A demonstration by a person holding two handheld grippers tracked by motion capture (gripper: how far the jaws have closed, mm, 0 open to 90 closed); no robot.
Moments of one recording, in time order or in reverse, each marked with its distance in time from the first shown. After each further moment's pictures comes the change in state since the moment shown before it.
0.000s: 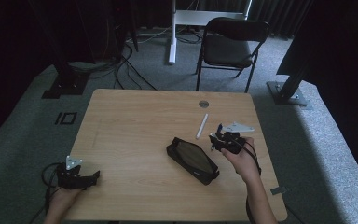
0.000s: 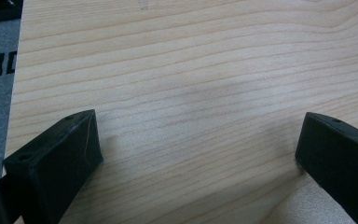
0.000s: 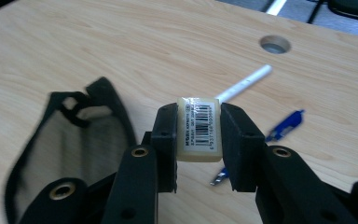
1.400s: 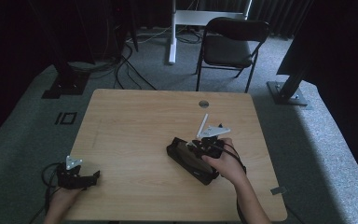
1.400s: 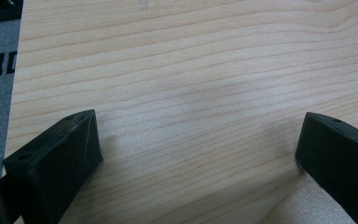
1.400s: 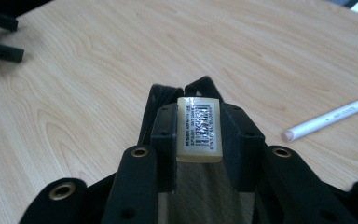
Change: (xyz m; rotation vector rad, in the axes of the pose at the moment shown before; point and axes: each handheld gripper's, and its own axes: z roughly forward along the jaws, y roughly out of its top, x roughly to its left) left arm 0.000 0.000 0.000 -0.001 0.000 -0.001; right arm 0.060 0.014 0.017 0.076 0.208 -0.144
